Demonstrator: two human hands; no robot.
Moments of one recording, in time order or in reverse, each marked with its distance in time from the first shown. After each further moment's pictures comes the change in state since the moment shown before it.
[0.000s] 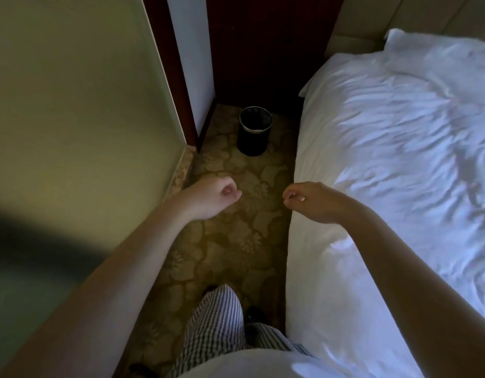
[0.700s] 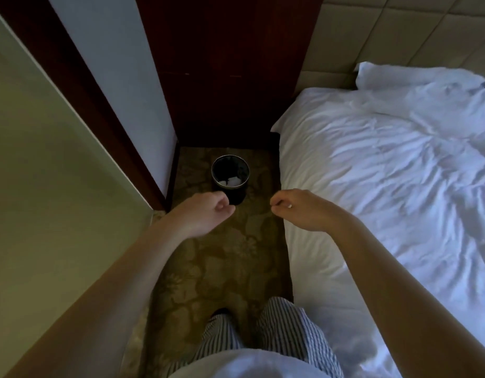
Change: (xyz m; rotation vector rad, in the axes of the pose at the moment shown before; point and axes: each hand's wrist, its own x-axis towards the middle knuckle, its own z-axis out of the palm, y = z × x) left_hand 0.332 0.007 -0.211 0.164 -0.091 0.121; right_hand 0.300 -0.014 -0.211 0.123 0.067 0.088
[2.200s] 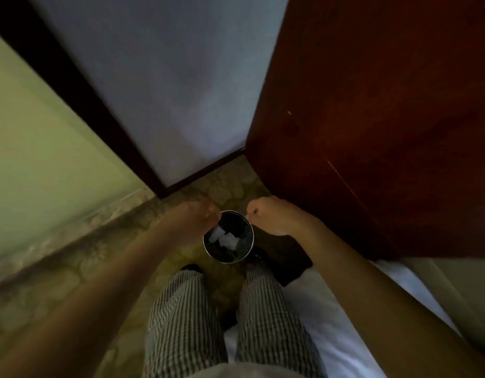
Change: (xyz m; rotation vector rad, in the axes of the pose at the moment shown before) left_hand 0.435 -0.038 -0.139 -0.513 0.360 -0.873; right_hand 0.572 -0.022 -0.234 -0.775 -0.650 -0.560
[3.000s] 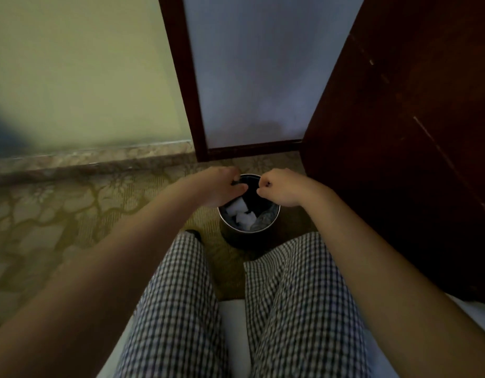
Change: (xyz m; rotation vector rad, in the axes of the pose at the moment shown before) left_hand 0.032 -0.012 0.283 -0.025 0.277 -0.161; right_hand 0.086 0.134 0.208 -0.307 0.089 -0.373
